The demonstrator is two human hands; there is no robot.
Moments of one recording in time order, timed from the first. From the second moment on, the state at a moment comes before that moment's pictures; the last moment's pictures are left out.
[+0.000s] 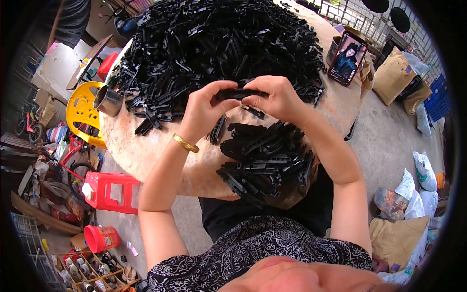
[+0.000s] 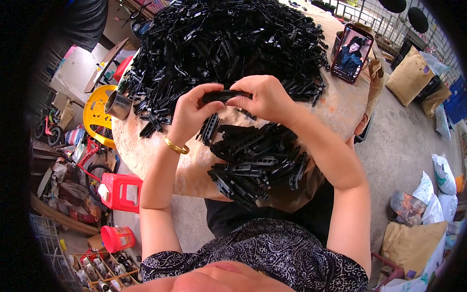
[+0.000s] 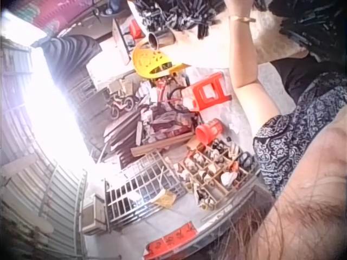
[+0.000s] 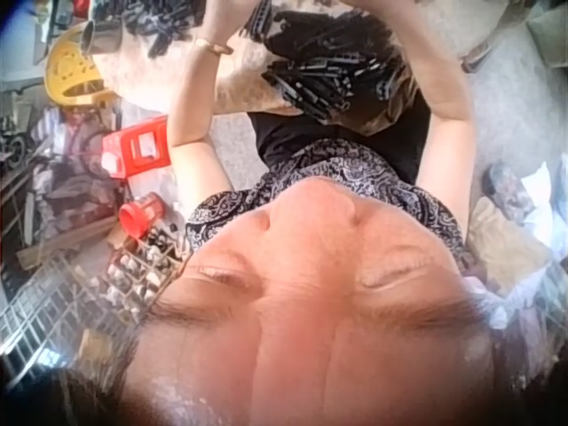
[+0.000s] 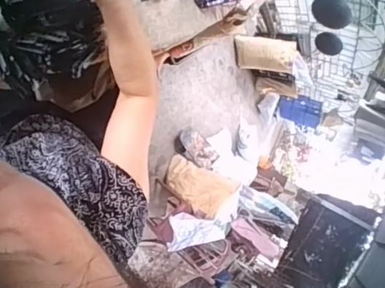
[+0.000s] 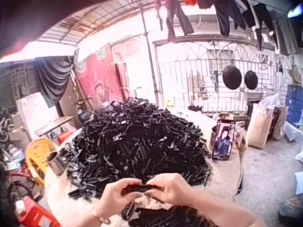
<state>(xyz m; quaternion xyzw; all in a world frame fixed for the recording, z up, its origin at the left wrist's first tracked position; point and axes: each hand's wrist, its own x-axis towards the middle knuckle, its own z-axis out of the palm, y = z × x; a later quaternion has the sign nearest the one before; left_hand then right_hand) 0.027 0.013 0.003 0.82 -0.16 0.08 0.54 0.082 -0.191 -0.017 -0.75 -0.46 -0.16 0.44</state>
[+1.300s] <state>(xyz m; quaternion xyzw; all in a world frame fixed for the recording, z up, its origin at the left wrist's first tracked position) 0.035 0.010 -0.022 0.57 -0.02 -0.06 0.82 0.067 -0.178 -0.017 -0.73 -0.31 -0.08 0.61</state>
